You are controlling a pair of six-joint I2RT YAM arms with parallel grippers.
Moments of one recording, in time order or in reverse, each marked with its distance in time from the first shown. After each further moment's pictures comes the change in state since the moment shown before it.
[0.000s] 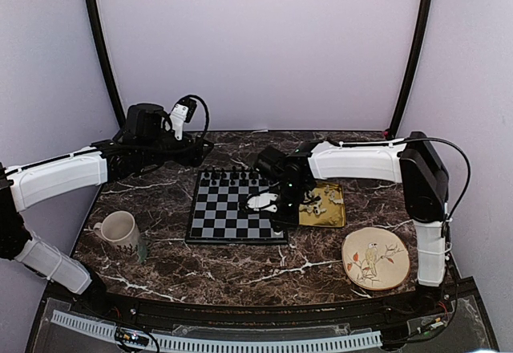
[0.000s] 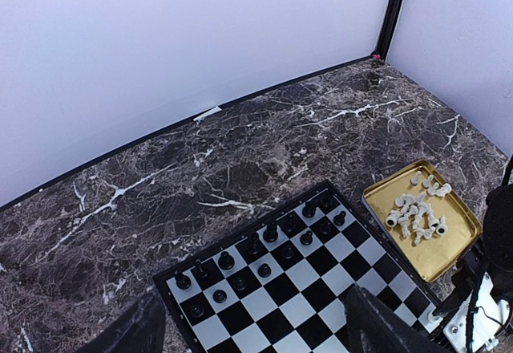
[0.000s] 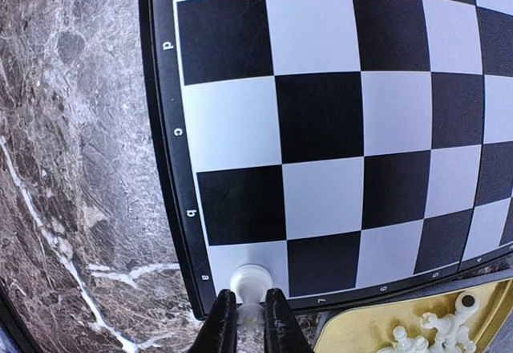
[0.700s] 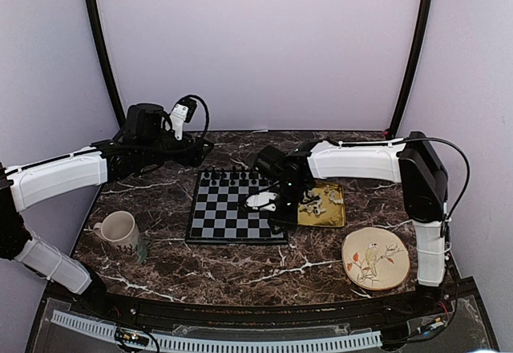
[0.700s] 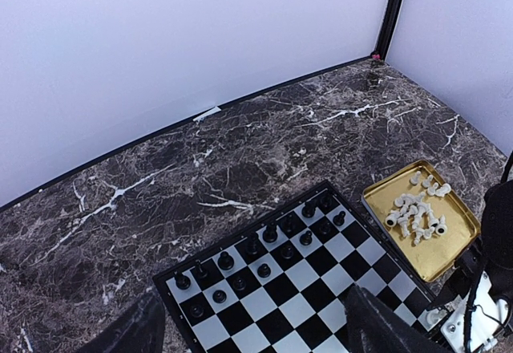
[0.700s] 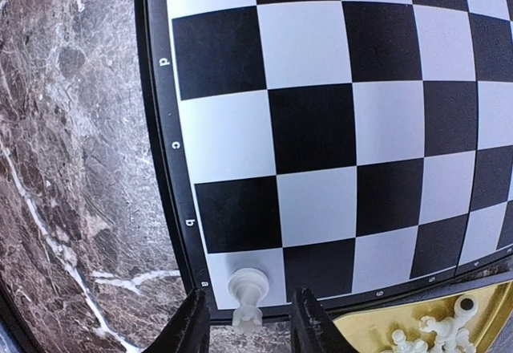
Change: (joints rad) left arm 0.000 0.000 0.000 0.000 0.001 0.000; right arm -0.003 0.006 0.010 0.007 -0.010 0.019
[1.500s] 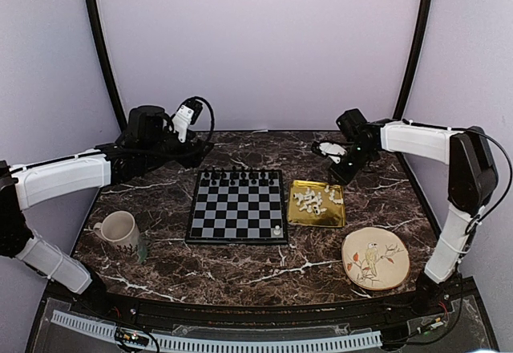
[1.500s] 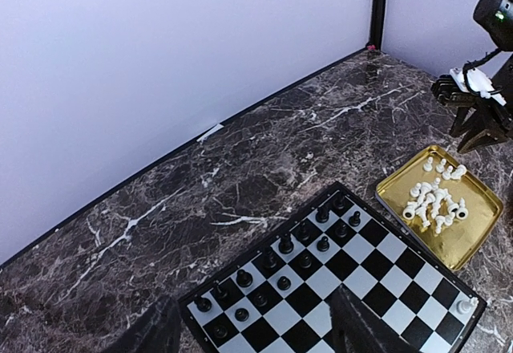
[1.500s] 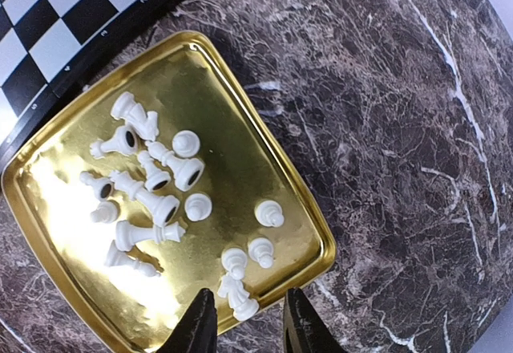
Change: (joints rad) left arm 0.000 0.015 -0.032 0.096 -0.008 0.145; right arm -0.494 -0.283 -0.277 0.248 0.035 0.087
